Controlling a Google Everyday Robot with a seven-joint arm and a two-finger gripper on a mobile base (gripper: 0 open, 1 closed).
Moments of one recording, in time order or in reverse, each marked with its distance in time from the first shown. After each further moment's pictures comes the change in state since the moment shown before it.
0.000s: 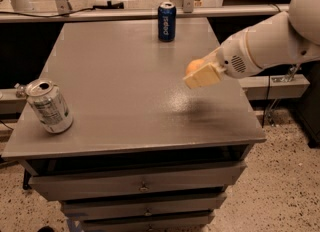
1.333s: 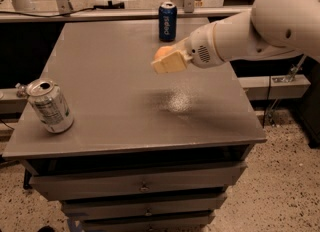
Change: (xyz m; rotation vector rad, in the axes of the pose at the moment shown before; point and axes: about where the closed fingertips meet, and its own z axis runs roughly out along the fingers) arm -0.067 0.010 0.052 -0.078 -0.189 0.017
